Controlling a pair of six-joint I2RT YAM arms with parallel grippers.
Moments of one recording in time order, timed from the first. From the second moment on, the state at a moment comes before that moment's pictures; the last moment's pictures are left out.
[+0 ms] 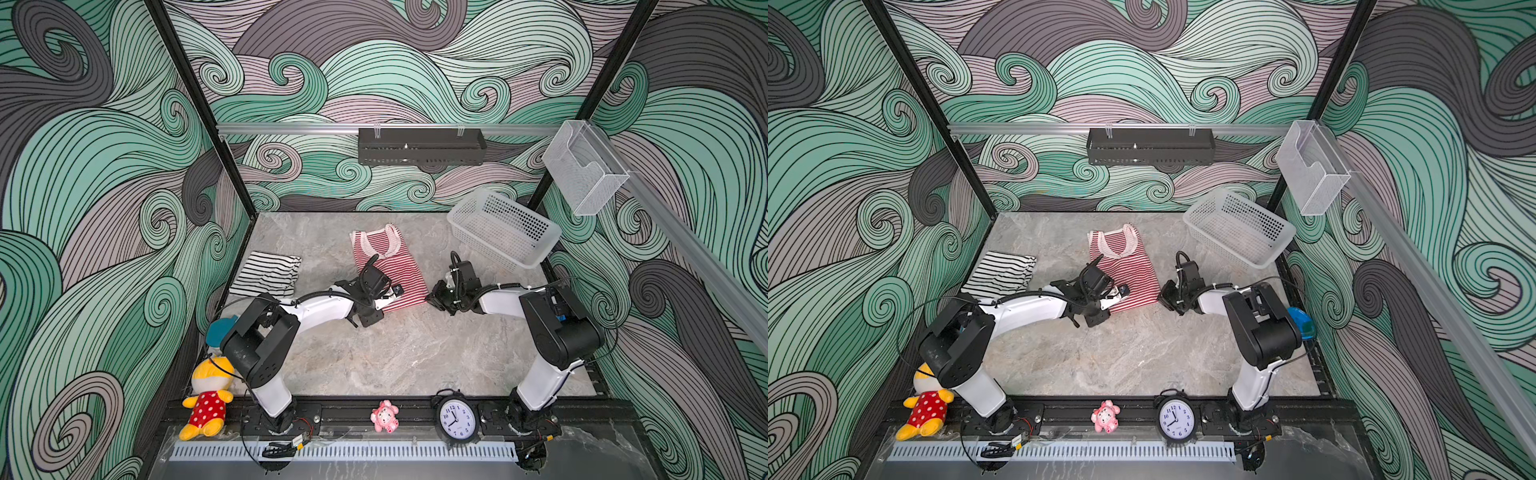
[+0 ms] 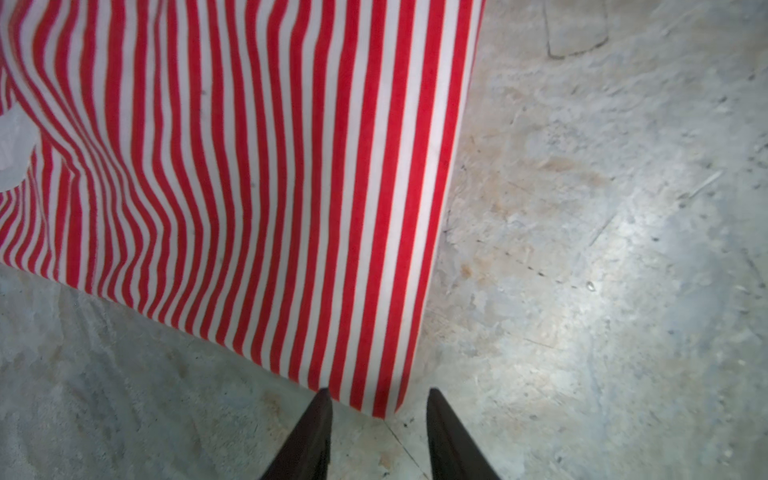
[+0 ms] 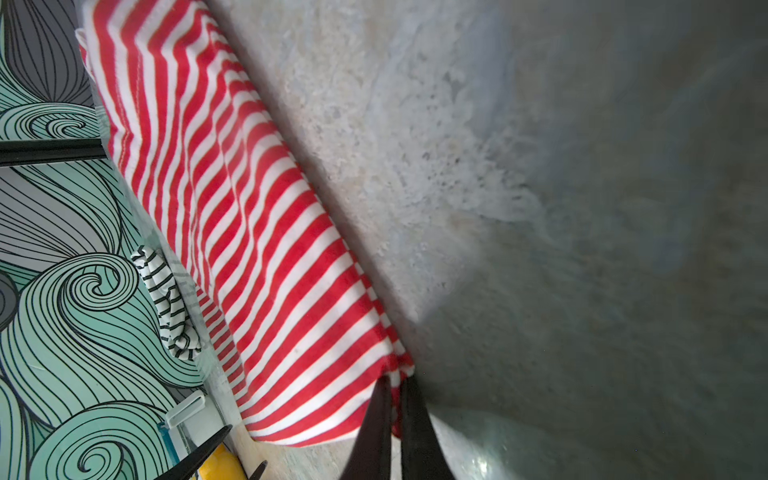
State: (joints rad) left arm -0.71 1.69 0.98 -0.45 -0.10 0.46; right arm 0.37 1.77 0.78 0.05 -0.39 0.99
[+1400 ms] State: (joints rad) left arm -0.74 1.84 1.13 -0.58 -0.13 0.56; right arm 0.37 1.71 0.79 0.00 -0.39 0.99
